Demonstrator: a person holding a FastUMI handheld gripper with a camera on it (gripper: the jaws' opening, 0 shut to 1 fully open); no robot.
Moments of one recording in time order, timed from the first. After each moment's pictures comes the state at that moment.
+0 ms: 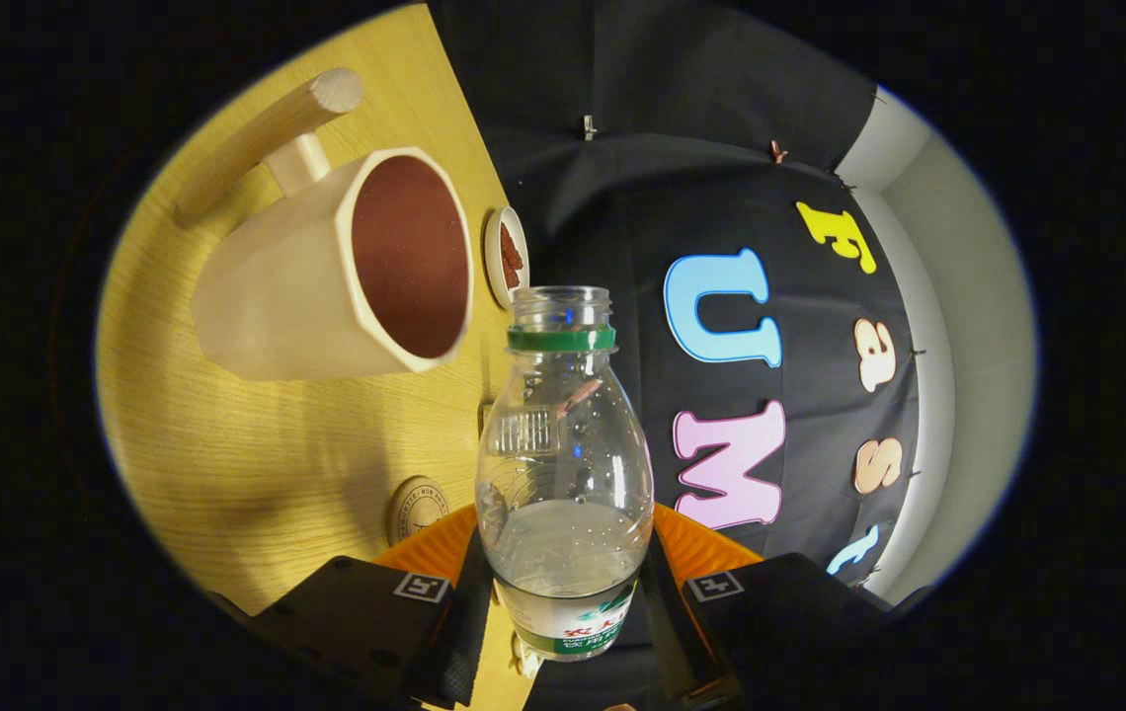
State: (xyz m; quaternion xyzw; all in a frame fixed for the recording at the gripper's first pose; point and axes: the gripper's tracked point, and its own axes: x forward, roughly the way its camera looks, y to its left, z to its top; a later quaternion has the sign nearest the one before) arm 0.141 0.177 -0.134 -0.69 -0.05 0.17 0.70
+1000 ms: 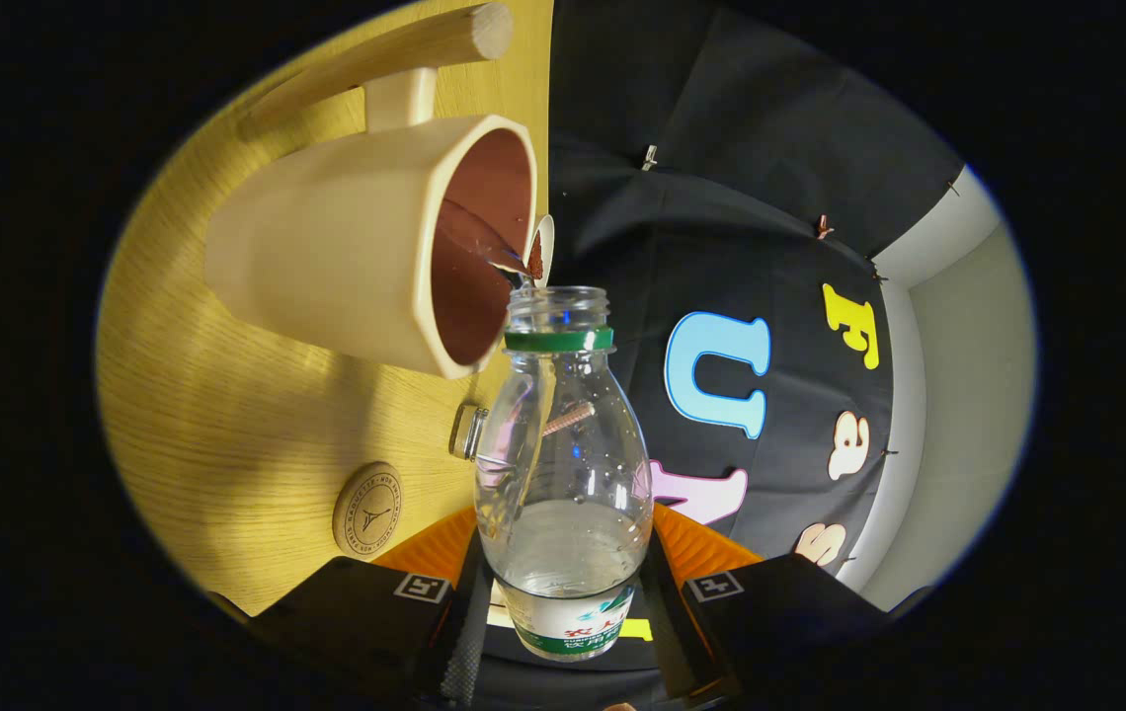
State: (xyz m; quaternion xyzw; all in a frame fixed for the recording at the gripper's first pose) arm 0.143 0.194 -0.129 -0.77 -0.11 0.17 0.61
